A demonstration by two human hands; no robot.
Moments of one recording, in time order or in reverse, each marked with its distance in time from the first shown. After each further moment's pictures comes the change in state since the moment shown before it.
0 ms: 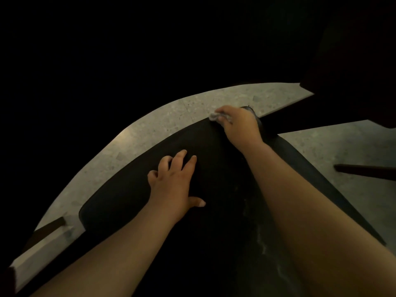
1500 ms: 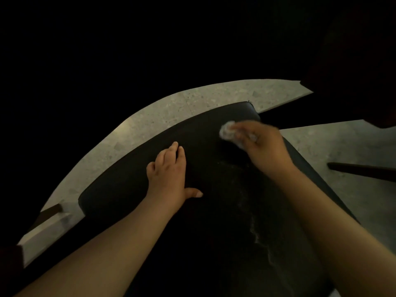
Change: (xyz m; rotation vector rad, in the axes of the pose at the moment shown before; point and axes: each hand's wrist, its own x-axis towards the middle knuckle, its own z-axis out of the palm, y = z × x) left_hand -0.003 0.003 0.007 -0.013 0.036 -0.110; right_hand -0.076 0.020 -0.044 0.286 -0.044 -0.186
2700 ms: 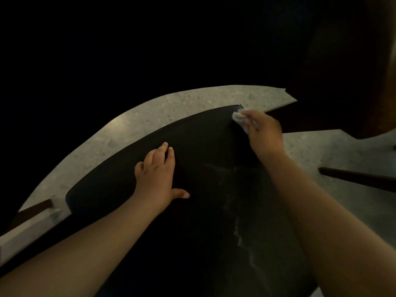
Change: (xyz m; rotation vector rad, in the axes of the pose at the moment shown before) left_hand -0.002 0.004 -0.004 0.042 -0.031 -0.022; right_hand 0.038 0.039 -0.014 -0.164 0.162 0.166
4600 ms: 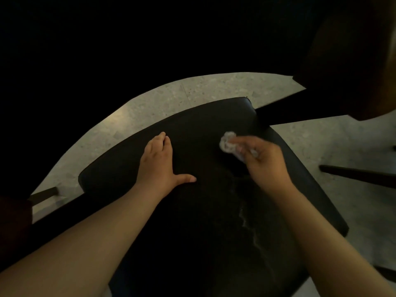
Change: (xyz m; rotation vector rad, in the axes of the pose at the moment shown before) left_hand -0.014 -0.010 0.009 -0.153 0.162 -0.070; right_hand -0.098 -0.023 -0.009 0.109 -0.198 -0.171
